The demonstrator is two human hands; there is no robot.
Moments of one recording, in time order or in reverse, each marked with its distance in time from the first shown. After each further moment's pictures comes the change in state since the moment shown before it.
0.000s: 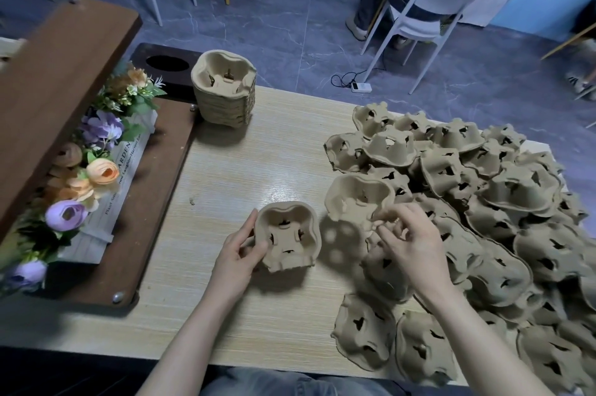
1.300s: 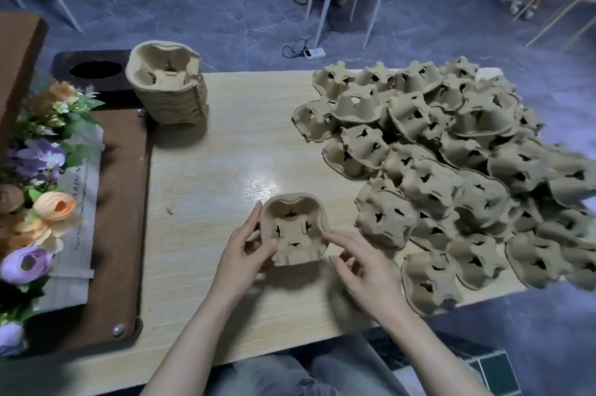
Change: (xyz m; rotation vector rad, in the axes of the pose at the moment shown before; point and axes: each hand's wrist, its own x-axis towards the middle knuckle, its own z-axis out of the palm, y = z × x) left_hand 0.009 -0.005 -0.002 0.155 -0.227 0.038; right_hand -0.100 -0.016 0.071 0.154 -0.073 0.074
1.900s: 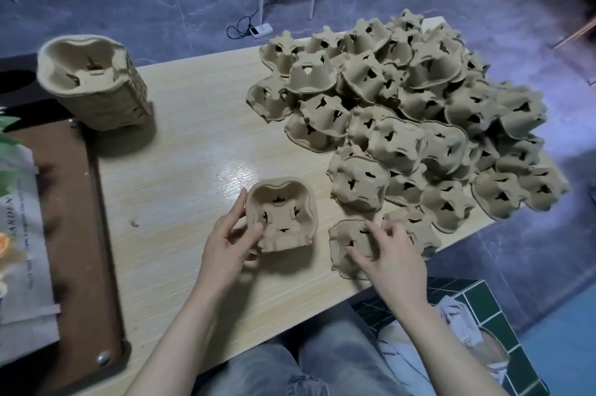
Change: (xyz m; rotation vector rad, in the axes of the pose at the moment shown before) left_hand 0.007 0.004 0.004 0.052 -0.114 0.041; right_hand -0.053 0.034 -0.007 -0.665 0.236 0.528
